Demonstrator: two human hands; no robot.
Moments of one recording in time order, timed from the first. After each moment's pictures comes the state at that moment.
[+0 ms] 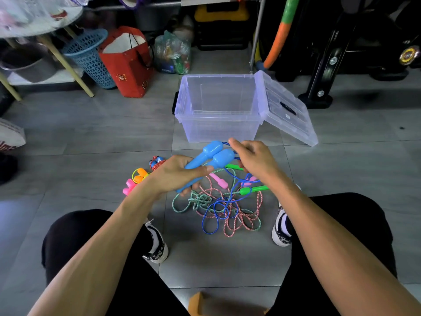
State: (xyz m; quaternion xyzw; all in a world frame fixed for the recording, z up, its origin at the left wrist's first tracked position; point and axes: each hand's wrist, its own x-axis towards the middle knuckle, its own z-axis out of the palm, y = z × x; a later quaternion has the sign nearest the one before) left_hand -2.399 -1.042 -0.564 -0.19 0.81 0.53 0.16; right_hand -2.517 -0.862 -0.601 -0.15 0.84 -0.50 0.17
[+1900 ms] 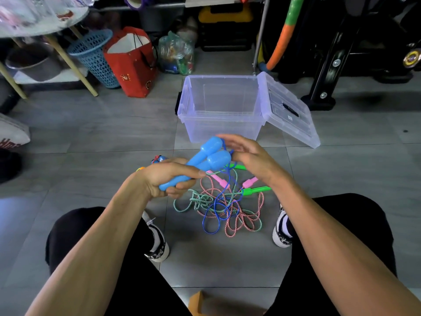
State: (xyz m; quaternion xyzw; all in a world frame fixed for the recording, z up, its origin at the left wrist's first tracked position) left_hand -2.390 -1.060 -0.551 -0.14 0.63 0.70 0.31; right_hand -2.510 -0.865 -0.583 -0.24 0.69 -0.61 0.32
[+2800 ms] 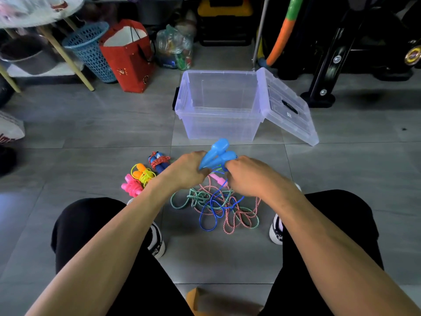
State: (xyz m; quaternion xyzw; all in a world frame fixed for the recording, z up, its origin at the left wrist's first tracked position) left_hand -2.424 -1.027 -0.584 -0.11 0.95 0.26 0.13; right_hand -2.483 -0.861 -0.570 -0.40 0.90 -0.04 0.19
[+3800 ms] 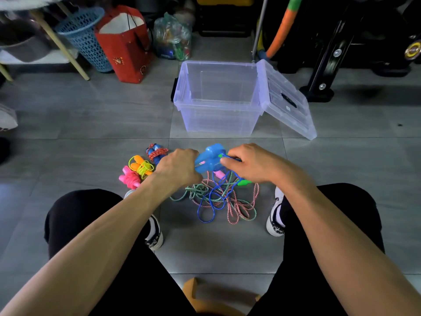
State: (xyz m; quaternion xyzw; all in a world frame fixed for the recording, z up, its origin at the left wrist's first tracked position) left_hand -2.407 -1.028 -0.588 -0.18 0.96 0.12 0.16; right_hand -2.493 -0.851 -0.562 -0.39 0.86 -0.19 0.26
